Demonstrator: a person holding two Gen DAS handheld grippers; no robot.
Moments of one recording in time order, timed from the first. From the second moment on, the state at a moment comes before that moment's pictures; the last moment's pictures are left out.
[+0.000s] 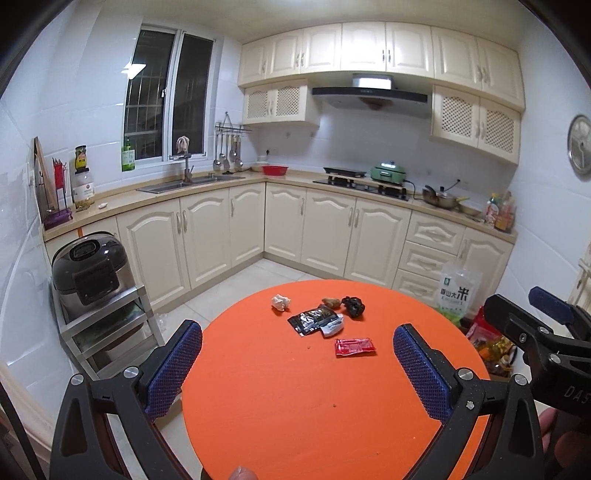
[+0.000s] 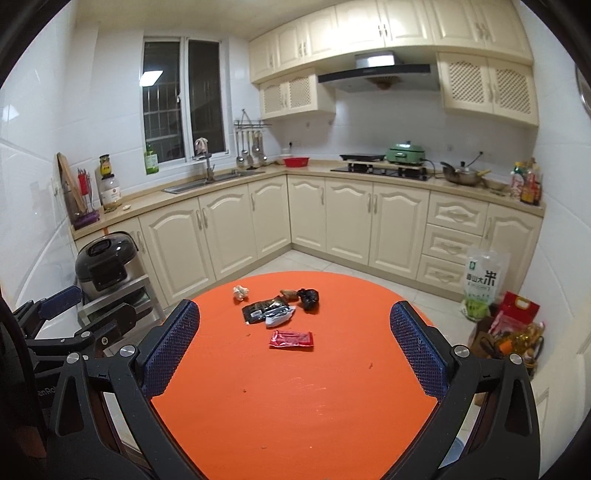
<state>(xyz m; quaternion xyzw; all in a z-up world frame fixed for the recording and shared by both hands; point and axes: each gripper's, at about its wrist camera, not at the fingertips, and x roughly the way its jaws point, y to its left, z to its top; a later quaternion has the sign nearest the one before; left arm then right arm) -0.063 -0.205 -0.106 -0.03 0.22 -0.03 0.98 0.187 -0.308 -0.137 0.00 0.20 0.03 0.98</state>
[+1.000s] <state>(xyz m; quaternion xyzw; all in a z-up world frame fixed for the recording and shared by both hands) 0.157 -0.168 -0.124 -0.04 0.34 0.00 0.94 0.396 -0.322 -0.336 -0.08 0.45 0.11 0.88</state>
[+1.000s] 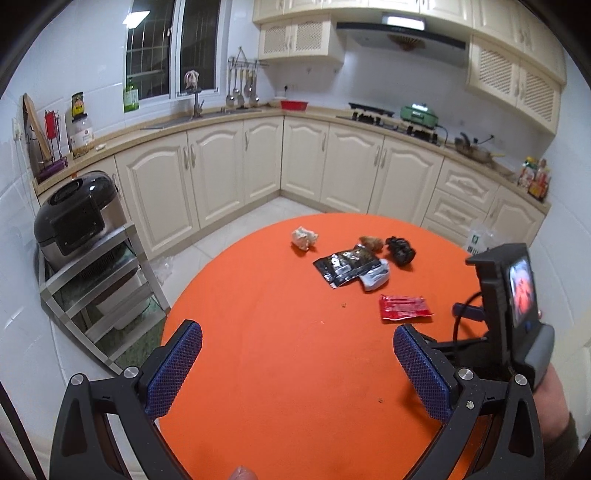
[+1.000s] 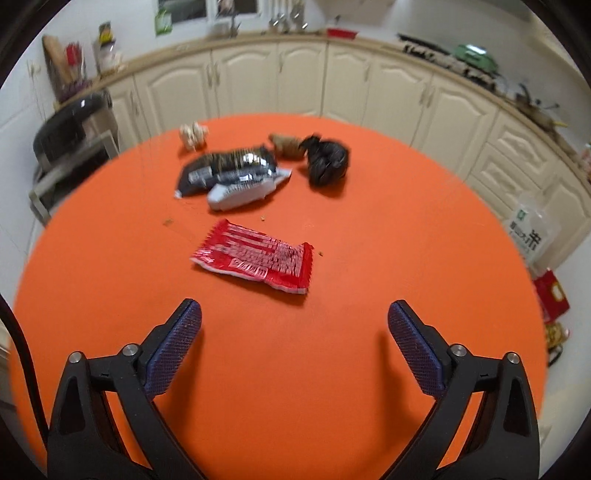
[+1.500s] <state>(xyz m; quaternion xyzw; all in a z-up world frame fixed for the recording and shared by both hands) 0.253 -0.180 -0.133 -0.04 0.37 -0.01 0.93 0.410 -0.316 -0.330 -0.14 0.44 0.22 0.86</state>
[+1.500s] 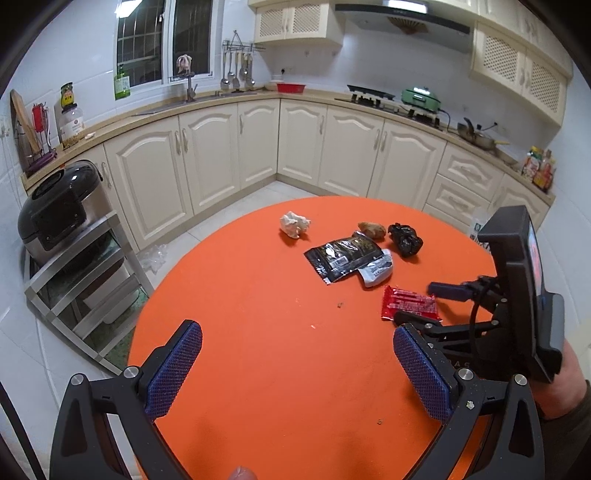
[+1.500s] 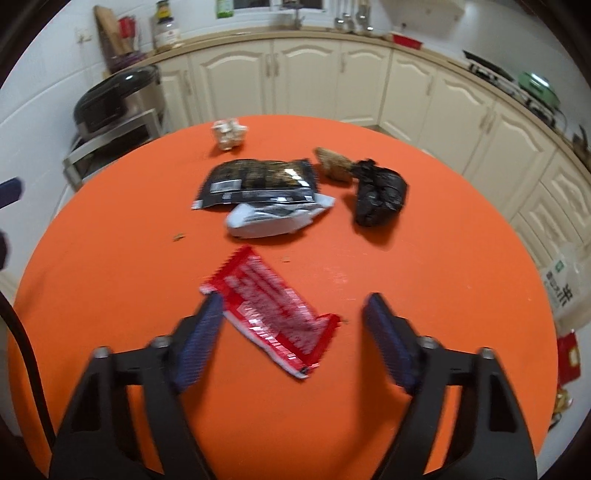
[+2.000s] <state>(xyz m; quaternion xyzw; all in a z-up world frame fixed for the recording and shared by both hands) 0.264 -0.175 -0.167 -0.03 0.37 0.00 0.93 0.406 -0.287 -0.326 -0.14 0.43 0.25 0.86</state>
